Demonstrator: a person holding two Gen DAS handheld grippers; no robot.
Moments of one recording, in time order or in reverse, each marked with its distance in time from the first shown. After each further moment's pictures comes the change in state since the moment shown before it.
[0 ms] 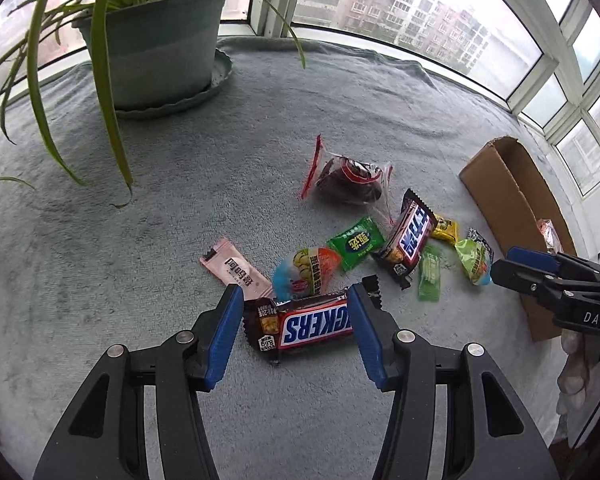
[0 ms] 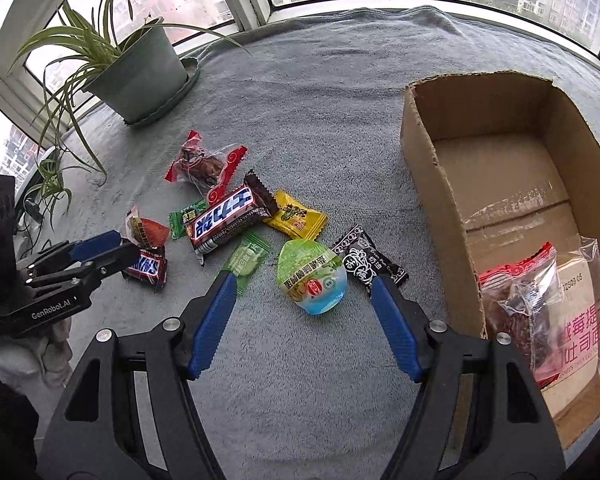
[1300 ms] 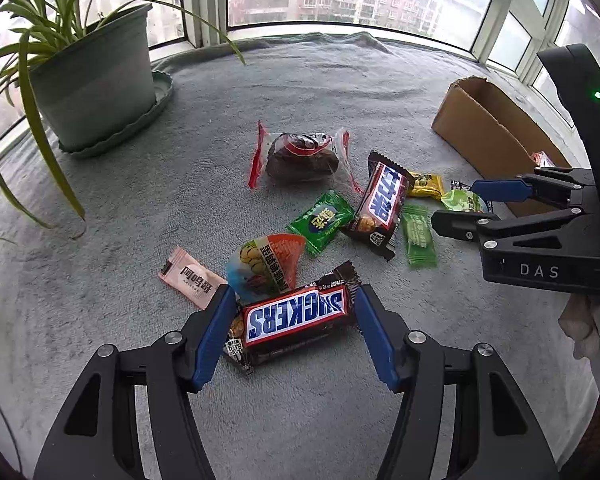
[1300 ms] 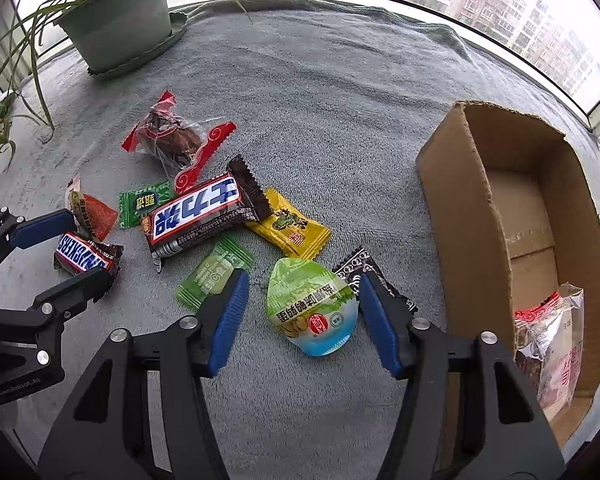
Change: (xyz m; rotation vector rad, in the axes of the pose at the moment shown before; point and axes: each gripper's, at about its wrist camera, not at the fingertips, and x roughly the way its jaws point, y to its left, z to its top) left arm 0.012 -0.030 -0.013 0.239 -0.037 0.037; right arm 0.044 0.038 0.010 -0.183 0.059 -0.260
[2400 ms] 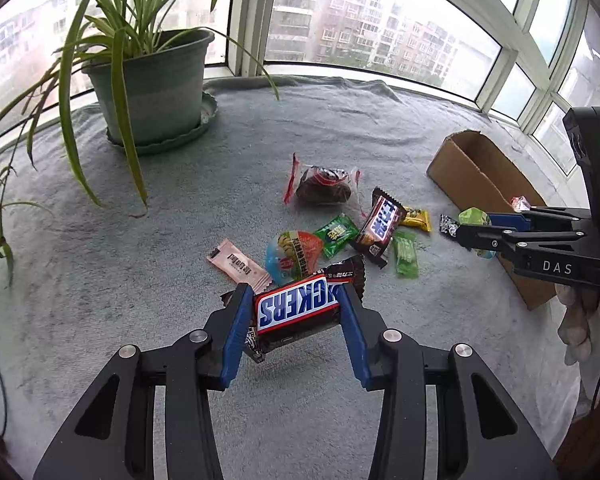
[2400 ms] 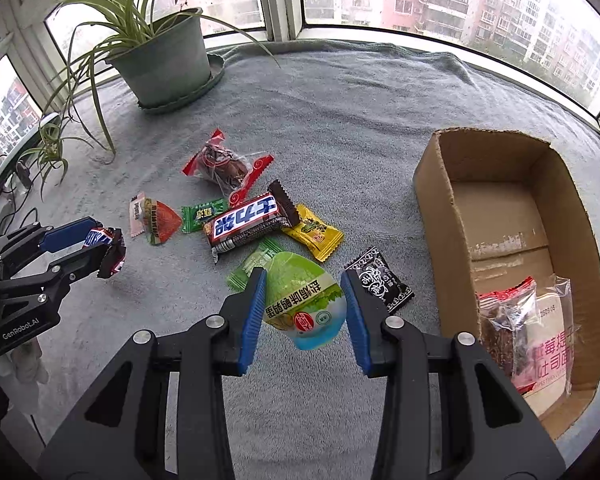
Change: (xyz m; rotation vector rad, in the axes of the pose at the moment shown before) left arm -0.056 0.017 -0.017 -0.119 -0.122 -0.027; right arm -0.059 -0.013 -0.016 0.034 -0.138 0.139
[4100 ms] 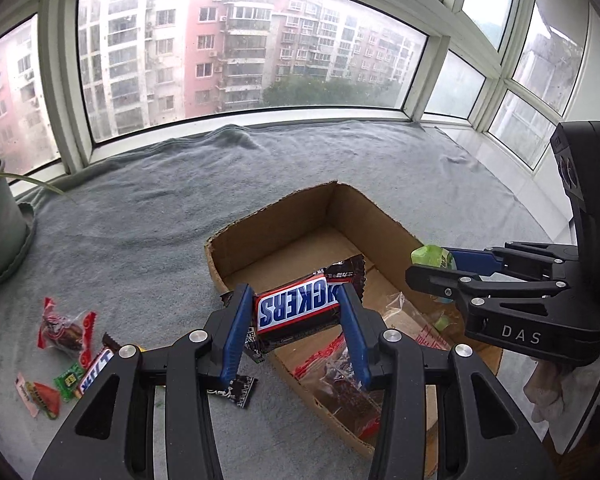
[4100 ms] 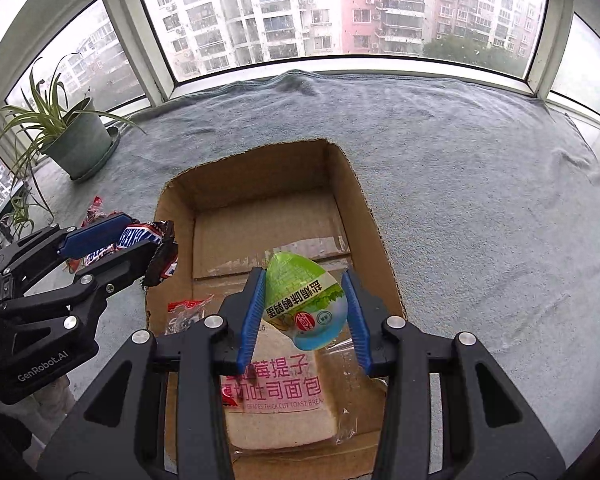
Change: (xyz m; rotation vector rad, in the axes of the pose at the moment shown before) left arm 0.066 -0.232 0.093 0.121 -0.075 -0.092; right arm -0.056 -0.213 -0.014 0.147 -0.068 -0.049
